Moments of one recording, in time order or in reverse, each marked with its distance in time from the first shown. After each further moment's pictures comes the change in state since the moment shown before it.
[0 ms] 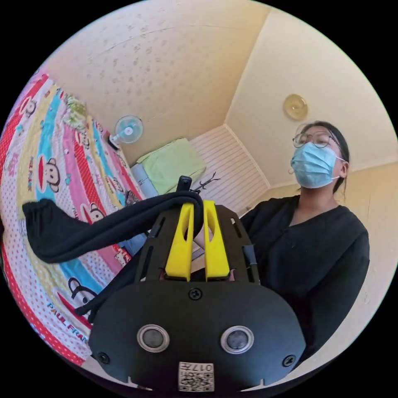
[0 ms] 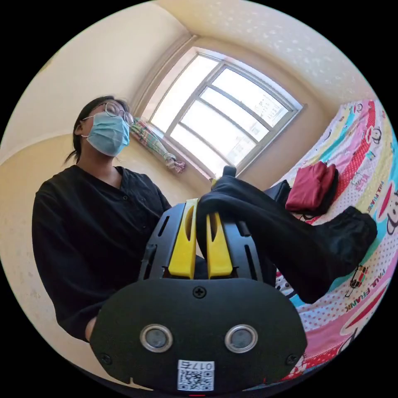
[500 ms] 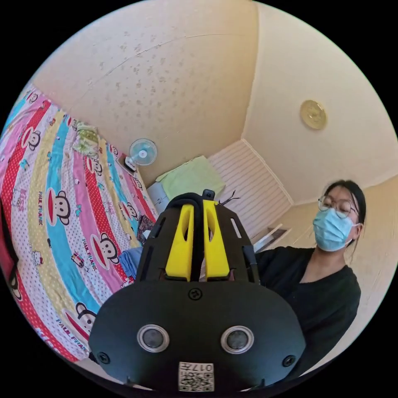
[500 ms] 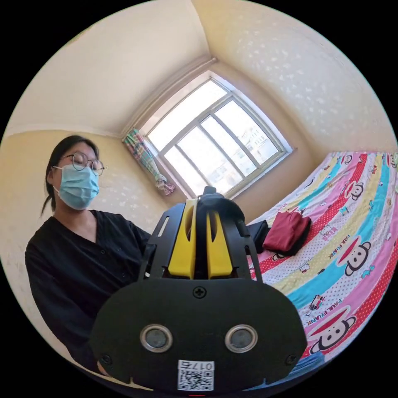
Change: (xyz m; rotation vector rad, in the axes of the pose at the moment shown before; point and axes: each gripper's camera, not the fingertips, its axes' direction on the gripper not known) left arm -0.051 -0.080 0.033 0.131 -0.240 -0.184; right arm -0.052 -0.131 -0.033 0.154 0.209 0.031
